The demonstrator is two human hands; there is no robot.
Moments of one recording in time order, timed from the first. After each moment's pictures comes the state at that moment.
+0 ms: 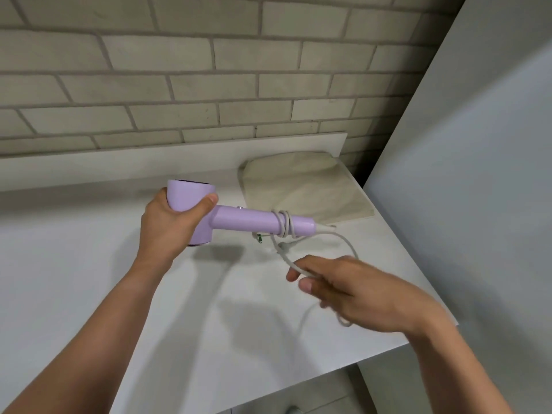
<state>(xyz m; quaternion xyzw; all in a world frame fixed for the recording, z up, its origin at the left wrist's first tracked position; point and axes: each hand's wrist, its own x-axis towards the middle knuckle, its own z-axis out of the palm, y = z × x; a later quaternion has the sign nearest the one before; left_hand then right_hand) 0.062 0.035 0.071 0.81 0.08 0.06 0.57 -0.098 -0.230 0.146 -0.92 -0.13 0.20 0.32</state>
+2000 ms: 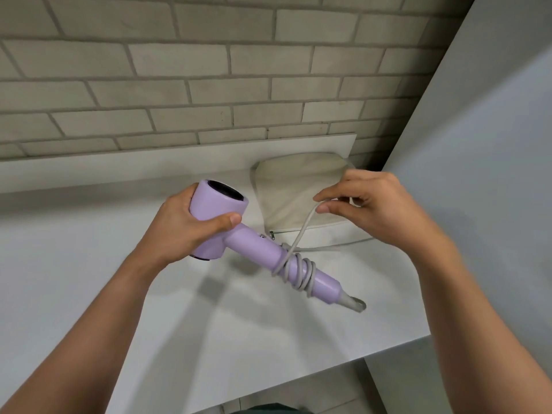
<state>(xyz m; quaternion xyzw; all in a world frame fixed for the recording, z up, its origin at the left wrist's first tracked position) 0.026 0.062 0.107 0.83 -0.10 -0.03 0.55 -0.036 -0.254 0.162 -0.94 -0.17 -0.17 0.23</state>
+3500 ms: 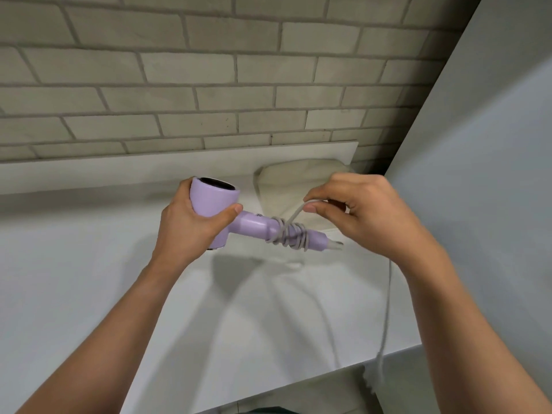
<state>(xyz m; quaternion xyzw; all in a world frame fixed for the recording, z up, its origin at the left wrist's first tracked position) 0.026 0.049 0.095 0.84 -0.01 0.10 0.53 -0.039 -0.228 0.169 -0.93 -0.22 -0.23 0.19</state>
